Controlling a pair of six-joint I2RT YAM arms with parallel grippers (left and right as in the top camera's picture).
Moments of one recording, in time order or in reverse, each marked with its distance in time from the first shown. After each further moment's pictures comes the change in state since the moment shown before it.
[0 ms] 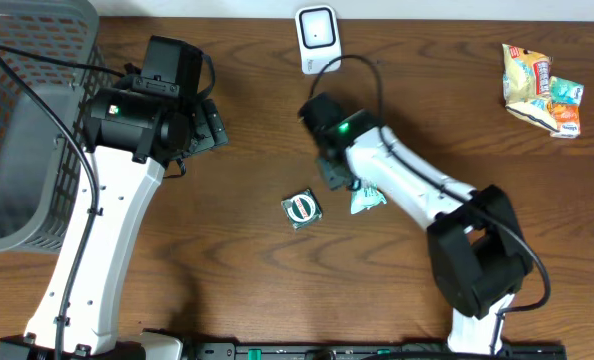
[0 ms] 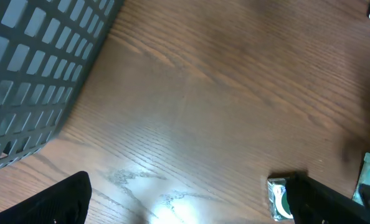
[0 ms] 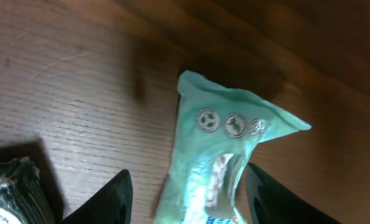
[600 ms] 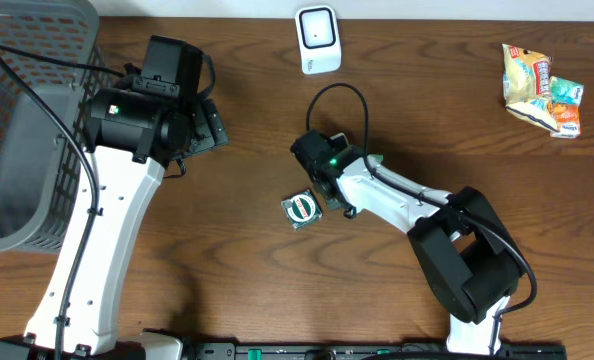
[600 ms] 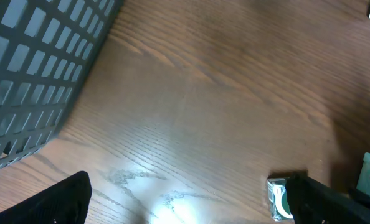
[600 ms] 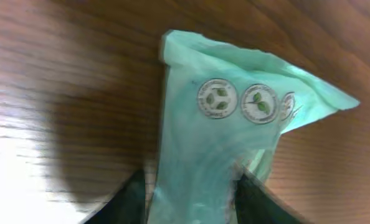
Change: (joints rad) left arm 0.000 0.000 0.000 0.000 0.000 0.000; right arm 0.050 0.000 -0.224 0.203 0.156 0.060
